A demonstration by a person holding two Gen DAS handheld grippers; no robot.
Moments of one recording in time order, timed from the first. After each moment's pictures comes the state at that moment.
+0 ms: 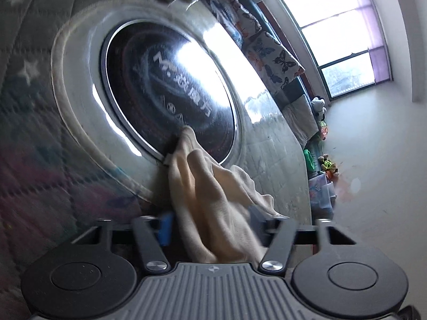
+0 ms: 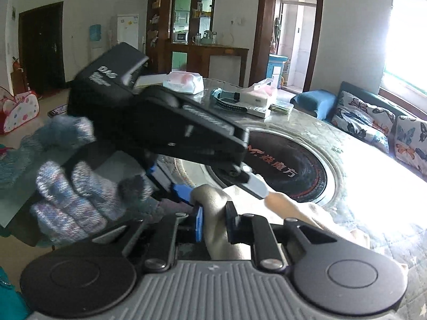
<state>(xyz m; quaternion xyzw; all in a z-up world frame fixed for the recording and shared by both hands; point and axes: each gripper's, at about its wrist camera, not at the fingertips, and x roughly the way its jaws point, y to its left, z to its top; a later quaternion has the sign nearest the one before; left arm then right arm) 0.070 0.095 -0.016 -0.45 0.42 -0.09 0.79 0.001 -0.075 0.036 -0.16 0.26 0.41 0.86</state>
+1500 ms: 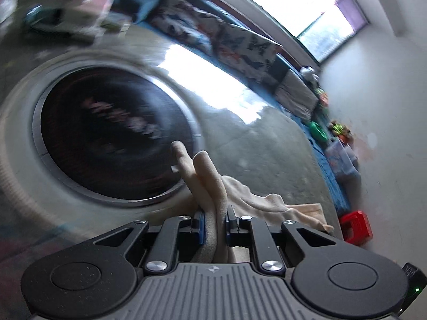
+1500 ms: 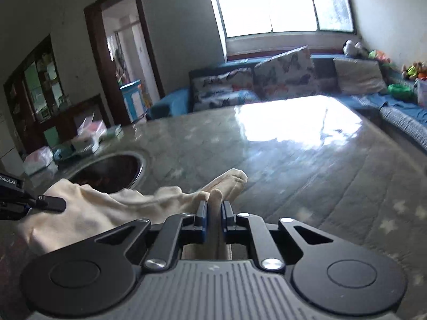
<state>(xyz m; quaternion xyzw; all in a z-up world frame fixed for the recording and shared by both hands) 0.096 0.025 0.035 -0.28 0.40 -0.11 0.86 0.044 -0.282 0.020 0.07 0.27 0.12 0.95</state>
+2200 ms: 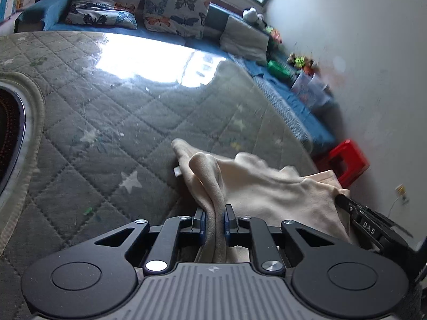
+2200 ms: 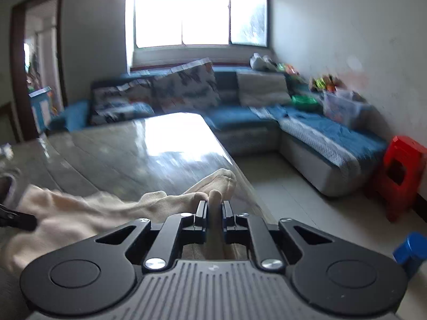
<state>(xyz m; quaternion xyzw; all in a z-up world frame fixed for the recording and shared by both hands) 0.152 -0.165 0.013 -0.14 0.44 -0.22 0.86 0.059 -0.432 0.016 0.03 0.29 -0.10 0.95</state>
